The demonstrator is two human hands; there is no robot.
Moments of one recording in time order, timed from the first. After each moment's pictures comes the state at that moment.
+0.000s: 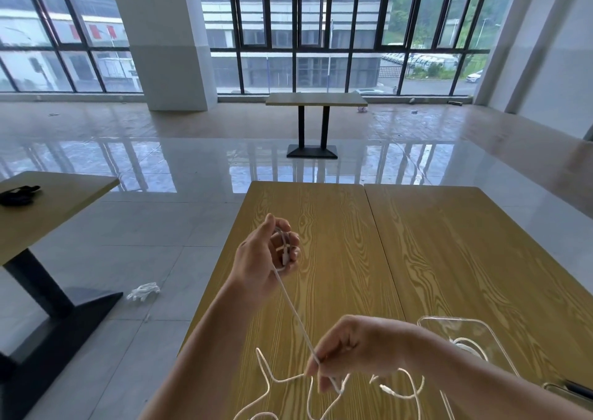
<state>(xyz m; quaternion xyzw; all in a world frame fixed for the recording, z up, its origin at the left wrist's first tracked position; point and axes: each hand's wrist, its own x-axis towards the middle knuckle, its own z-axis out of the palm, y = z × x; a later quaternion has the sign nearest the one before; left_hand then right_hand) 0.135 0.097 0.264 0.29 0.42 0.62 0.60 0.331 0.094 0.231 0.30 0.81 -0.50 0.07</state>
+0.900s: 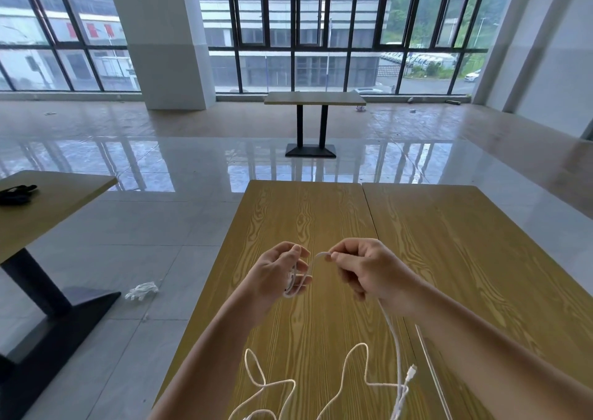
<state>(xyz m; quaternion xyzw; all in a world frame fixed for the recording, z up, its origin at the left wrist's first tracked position) 0.142 0.091 0.238 0.44 0.56 0.46 0.53 0.328 0.128 0.263 0.45 0.65 -0.55 -0.28</state>
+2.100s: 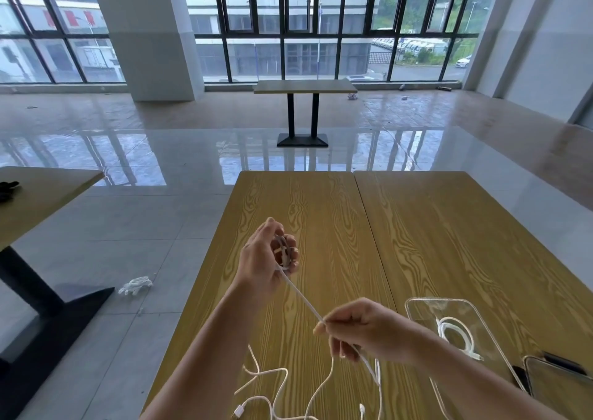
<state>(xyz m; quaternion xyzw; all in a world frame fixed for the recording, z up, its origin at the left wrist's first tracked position) 0.159 0.106 0.237 0.24 0.46 0.62 0.59 0.364 0.095 0.190 0.40 0.71 -0.58 -0.08</state>
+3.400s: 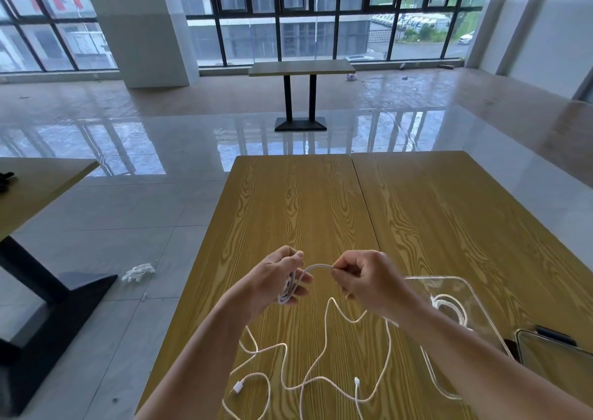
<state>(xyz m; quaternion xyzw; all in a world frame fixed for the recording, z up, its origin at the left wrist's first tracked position) 0.161 0.088 0.190 0.47 0.57 0.33 0.59 0.369 0.111 0.184 0.49 0.74 -0.37 -0.28</state>
